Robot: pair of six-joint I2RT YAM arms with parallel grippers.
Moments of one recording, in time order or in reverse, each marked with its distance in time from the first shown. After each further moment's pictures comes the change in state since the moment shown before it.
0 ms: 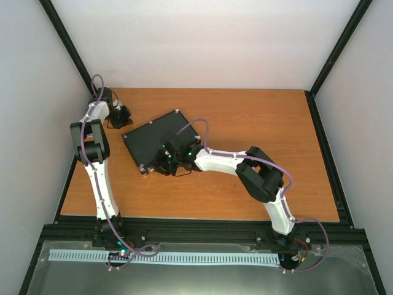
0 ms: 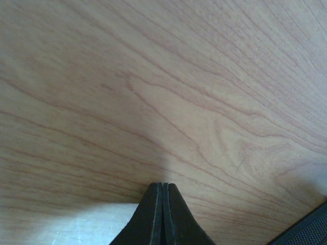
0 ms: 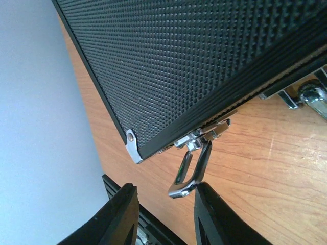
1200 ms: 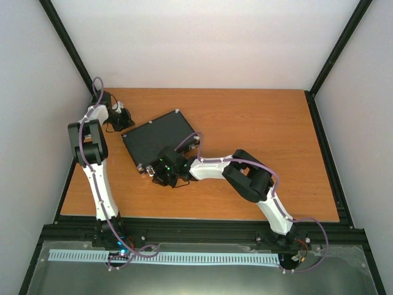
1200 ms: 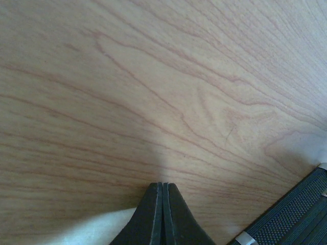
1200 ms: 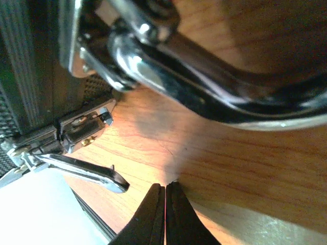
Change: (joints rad) left arm 0.009 -0.054 -0.135 0.095 0.096 0.066; right arm 0.047 0.109 -0.063 0.074 0.019 0.107
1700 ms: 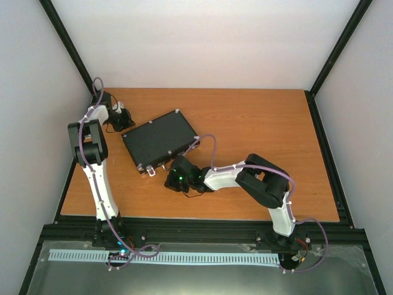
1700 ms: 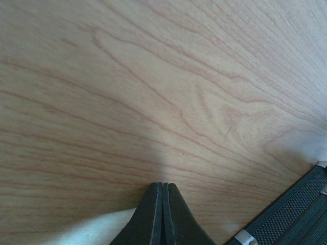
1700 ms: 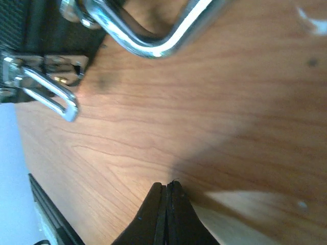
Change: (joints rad) left arm 0.000 -0.004 -0.012 0.007 0.006 0.000; right arm 0.026 -0.200 -0.324 0.154 0.153 -0.208
